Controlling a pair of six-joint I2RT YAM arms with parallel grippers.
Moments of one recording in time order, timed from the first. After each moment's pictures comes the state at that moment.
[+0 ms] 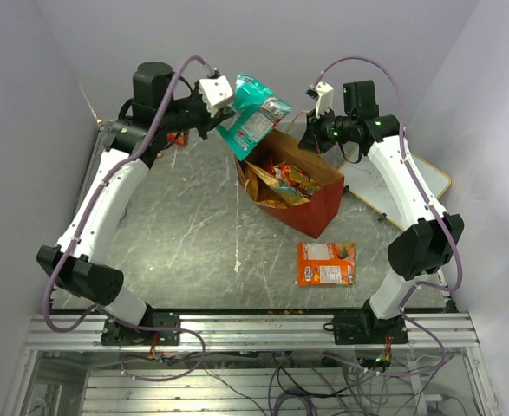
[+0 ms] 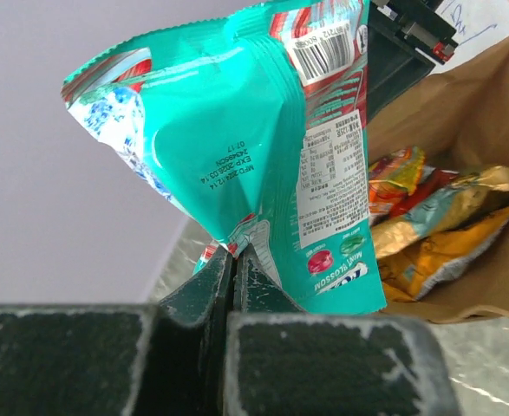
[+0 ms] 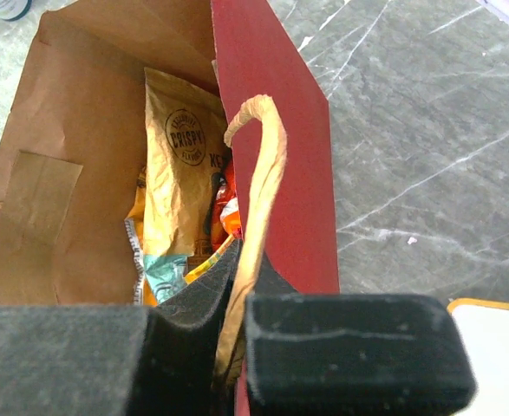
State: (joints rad) left arm -0.37 1.53 1.82 -0.53 0.62 0.50; right arm 0.26 1.75 1.84 -0.78 -0.54 -0.22
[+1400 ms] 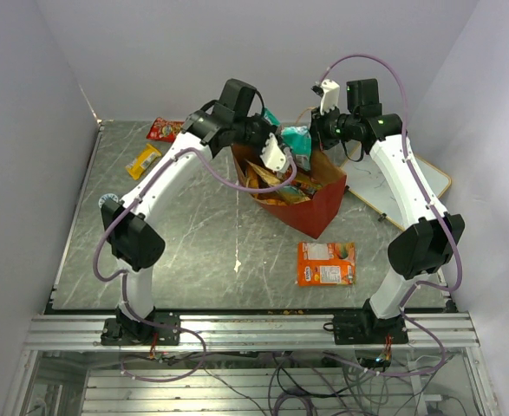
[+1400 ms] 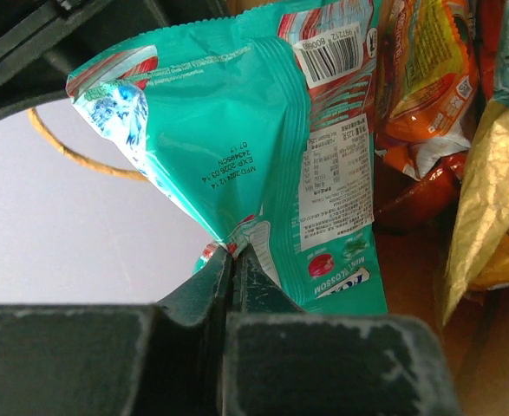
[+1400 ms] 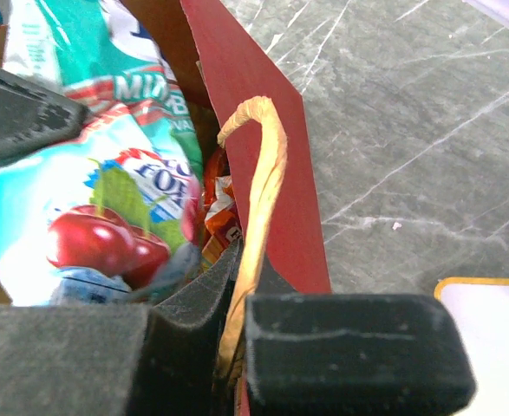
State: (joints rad) left arm -0.63 1.92 2.10 -0.79 0.49 1.62; right arm 0.24 1.75 1.85 -0.78 -0.48 -0.17
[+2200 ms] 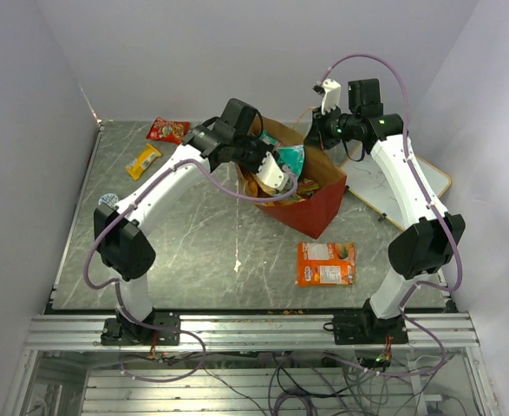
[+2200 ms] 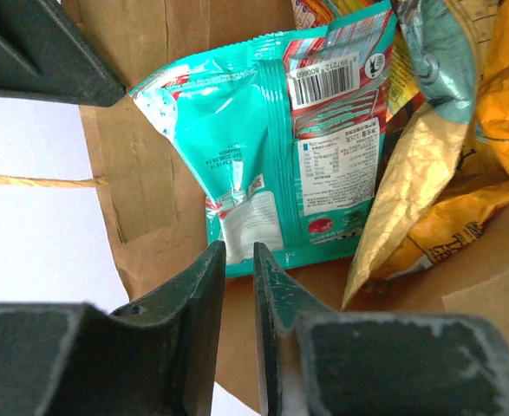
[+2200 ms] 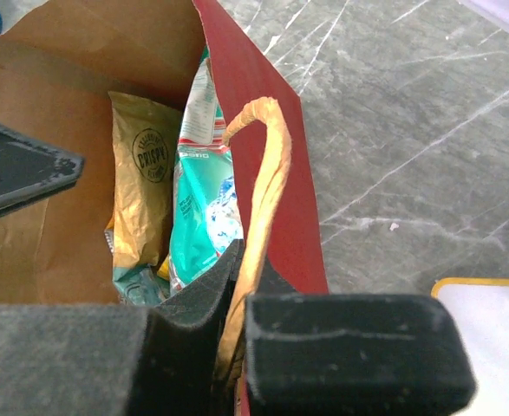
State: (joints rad) left arm -0.66 1.83 1.87 -0.77 0.39 1.57; right arm 0.24 1.75 1.85 -0.78 -0.49 -0.17
